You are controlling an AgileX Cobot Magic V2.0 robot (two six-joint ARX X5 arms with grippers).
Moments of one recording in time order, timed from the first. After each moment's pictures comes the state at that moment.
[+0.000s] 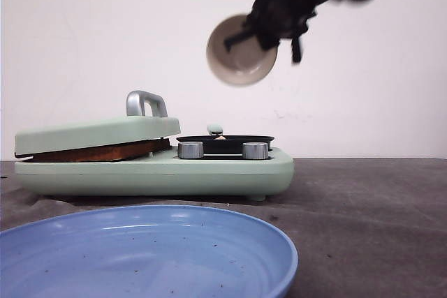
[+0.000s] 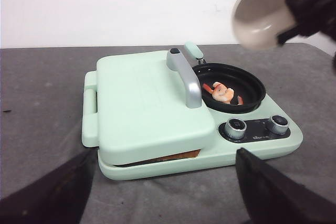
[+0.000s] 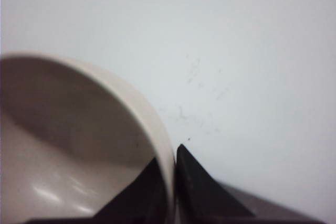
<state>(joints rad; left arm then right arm) -0.30 0.26 0.57 -0.51 0.02 -0.10 0.56 1.76 1.18 0.62 0.52 -0.33</state>
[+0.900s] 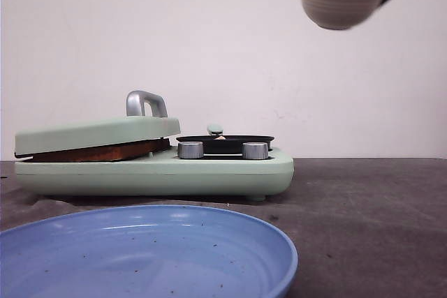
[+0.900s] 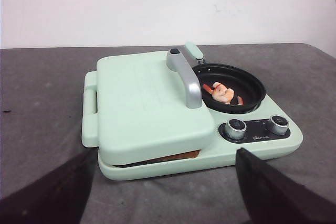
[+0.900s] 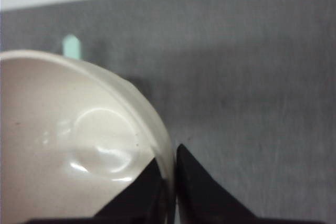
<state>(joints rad) -0.30 0.26 0.57 -0.51 0.02 -0.10 0.06 1.62 1.74 -0.89 -0.26 0.24</state>
